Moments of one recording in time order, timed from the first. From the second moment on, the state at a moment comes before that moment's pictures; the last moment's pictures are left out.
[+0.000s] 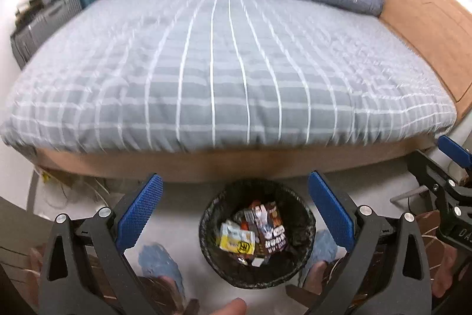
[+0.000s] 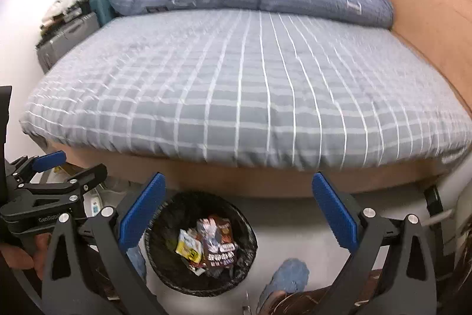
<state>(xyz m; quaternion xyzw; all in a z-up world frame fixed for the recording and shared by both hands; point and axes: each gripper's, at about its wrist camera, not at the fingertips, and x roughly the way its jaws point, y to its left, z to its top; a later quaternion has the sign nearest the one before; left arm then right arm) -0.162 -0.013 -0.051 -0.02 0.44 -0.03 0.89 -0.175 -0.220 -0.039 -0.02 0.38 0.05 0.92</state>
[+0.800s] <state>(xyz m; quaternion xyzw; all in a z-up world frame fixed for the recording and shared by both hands) -0.202 -0.004 0.018 -0.02 0.40 -0.02 0.92 -0.209 -0.217 0.012 -0.01 0.37 0.02 0.93</state>
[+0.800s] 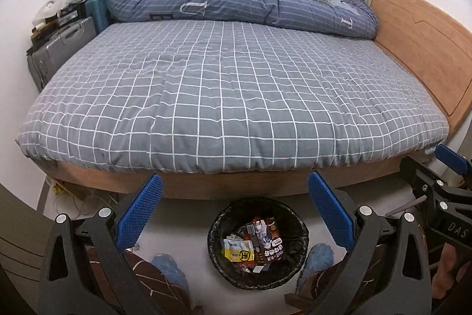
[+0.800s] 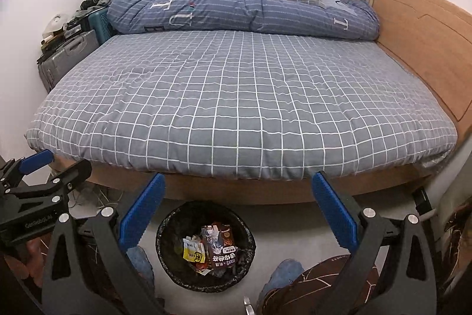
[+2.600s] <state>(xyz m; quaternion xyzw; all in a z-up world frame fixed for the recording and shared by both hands) -0.201 -0.004 0.009 0.00 0.40 -0.01 0.92 -0.204 -0.215 0.004 -0.02 0.36 0.02 0.93</state>
